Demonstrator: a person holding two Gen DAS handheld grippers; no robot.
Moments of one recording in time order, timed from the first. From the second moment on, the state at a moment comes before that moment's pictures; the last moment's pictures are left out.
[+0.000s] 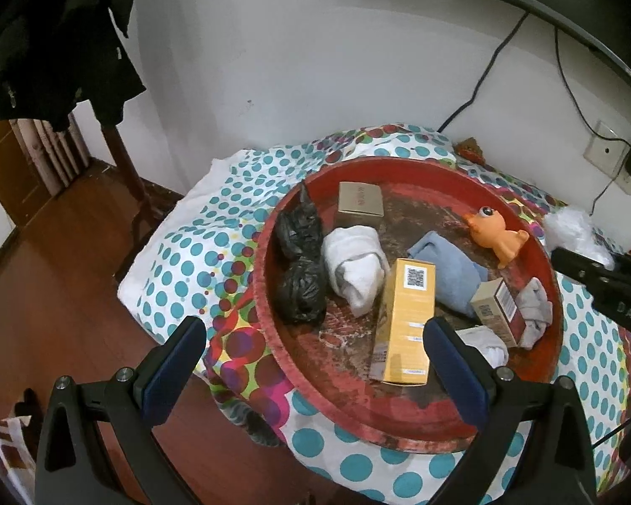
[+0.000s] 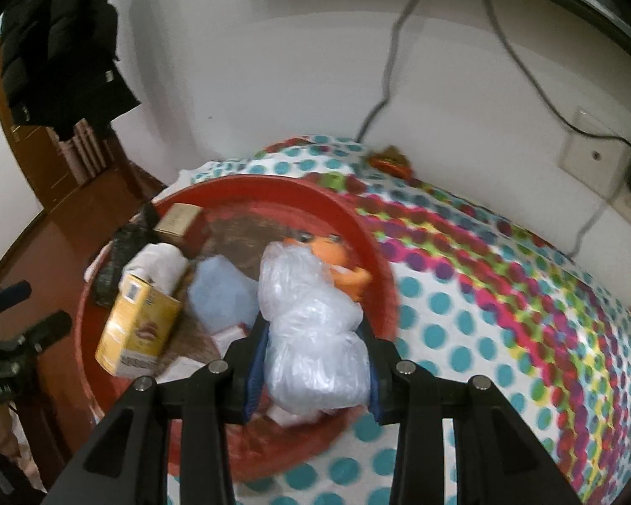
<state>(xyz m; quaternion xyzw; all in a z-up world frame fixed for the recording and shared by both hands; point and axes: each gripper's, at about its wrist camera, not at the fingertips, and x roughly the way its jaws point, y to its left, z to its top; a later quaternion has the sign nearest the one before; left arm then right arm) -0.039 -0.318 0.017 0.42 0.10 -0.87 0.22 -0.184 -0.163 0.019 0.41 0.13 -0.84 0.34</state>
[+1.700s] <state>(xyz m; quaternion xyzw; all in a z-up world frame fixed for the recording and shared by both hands) -0.042 -0.331 0.002 0.44 0.10 -0.87 0.22 -0.168 -0.243 -0.006 0.42 0.17 -0.83 0.32</state>
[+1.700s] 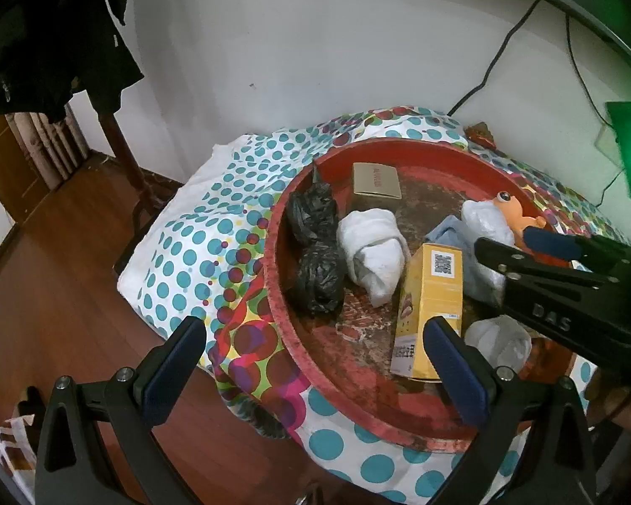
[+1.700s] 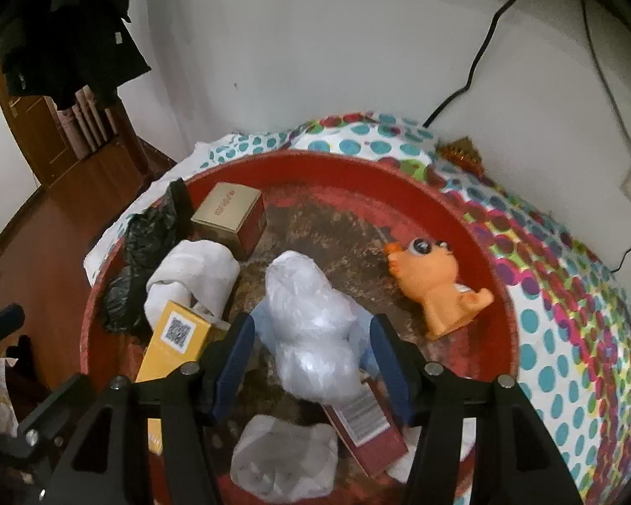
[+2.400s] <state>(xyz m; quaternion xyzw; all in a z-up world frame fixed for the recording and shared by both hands) -0.047 -0.304 0.004 0.44 0.08 -0.87 0.20 -0.110 -0.167 0.005 0.44 0.16 -0.83 0.30</state>
